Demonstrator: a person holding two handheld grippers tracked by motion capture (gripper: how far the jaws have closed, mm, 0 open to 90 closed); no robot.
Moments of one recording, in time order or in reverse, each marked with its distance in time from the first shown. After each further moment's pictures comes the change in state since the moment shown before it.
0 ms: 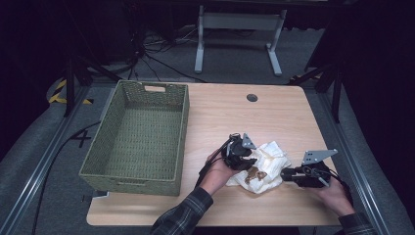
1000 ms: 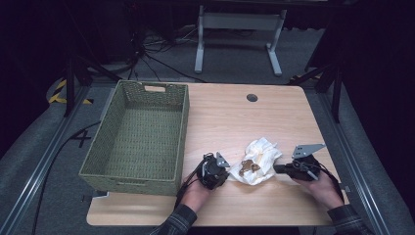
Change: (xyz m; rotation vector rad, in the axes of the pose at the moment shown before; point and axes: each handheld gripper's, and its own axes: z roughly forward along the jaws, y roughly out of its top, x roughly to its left) left arm -0.013 -0.095 -0.030 0.097 0.100 -0.171; right arm -0.004 0.020 0.017 0.017 -0.027 -0.009
